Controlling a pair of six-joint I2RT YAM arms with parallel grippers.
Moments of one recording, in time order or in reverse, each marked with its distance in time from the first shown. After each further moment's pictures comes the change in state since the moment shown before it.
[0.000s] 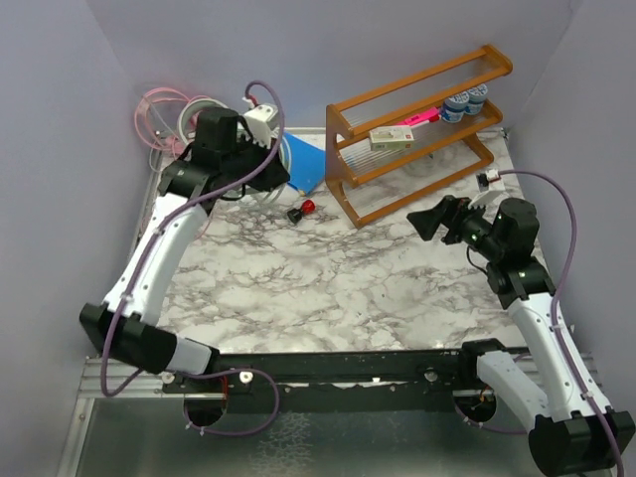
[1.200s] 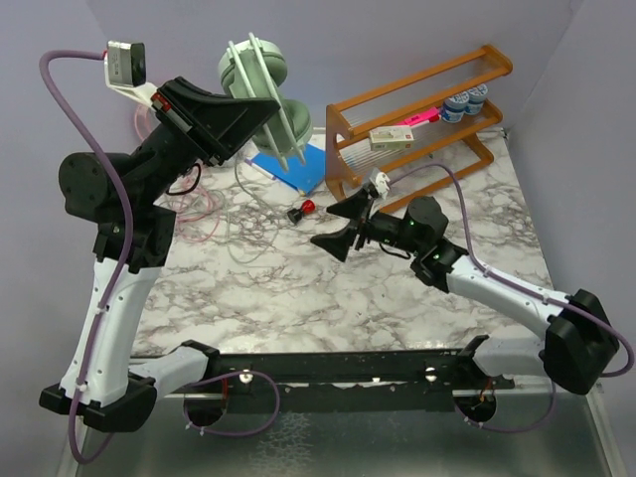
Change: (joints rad) left arm -0.003 -0.343 0.050 0.982 0.234 -1.175; right arm 0.596 0.442 0.018 0.741 -0.114 -0.151
